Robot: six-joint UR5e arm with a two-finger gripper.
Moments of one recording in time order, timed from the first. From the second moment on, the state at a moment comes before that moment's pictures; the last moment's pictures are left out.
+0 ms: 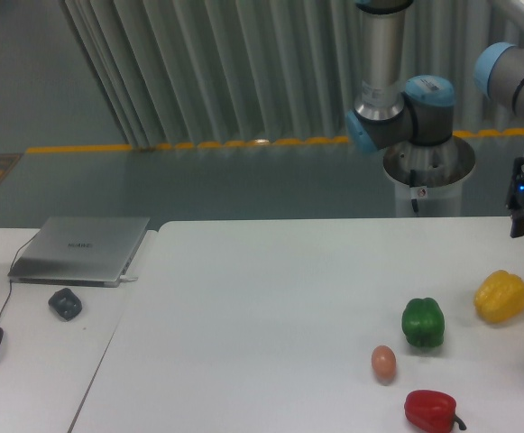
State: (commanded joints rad) arm 2.61 -1.76 -1.61 -1.26 1.43 1.68
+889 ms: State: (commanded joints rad) arm 2.58 -1.76 -1.60 -1.28 1.41 1.47
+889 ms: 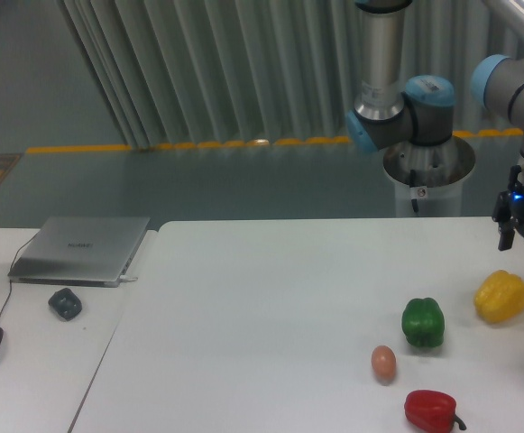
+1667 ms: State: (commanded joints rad) arm 2.39 -1.84 -1.60 -1.24 1.44 0.81
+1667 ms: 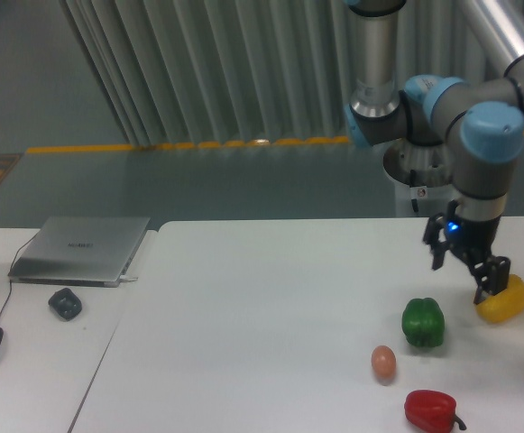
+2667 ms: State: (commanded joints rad) arm 2.29 -1.93 -1.62 -1.20 1.57 0.40
